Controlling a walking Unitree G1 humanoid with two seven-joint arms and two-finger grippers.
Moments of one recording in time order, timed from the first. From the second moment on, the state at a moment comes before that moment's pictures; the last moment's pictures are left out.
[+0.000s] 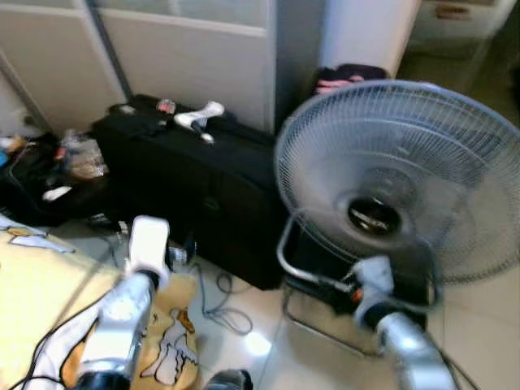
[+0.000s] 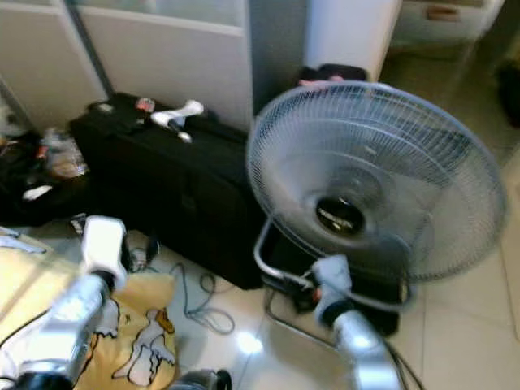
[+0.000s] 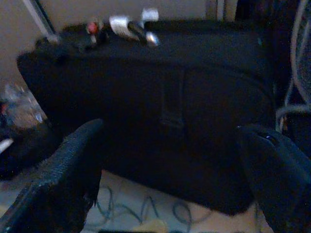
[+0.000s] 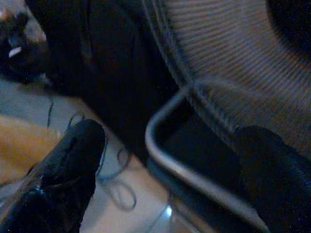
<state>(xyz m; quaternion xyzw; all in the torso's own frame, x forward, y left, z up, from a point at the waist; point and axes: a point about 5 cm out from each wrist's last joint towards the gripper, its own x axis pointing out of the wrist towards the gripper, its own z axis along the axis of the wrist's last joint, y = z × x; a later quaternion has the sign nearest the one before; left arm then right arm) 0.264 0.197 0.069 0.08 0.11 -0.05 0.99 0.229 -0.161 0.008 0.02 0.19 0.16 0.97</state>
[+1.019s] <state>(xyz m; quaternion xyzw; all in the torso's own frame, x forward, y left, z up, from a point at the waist) 0.230 0.177 0.092 0.05 0.14 0.00 0.99 0.222 -0.164 0.064 0.00 0.15 0.07 0.99</state>
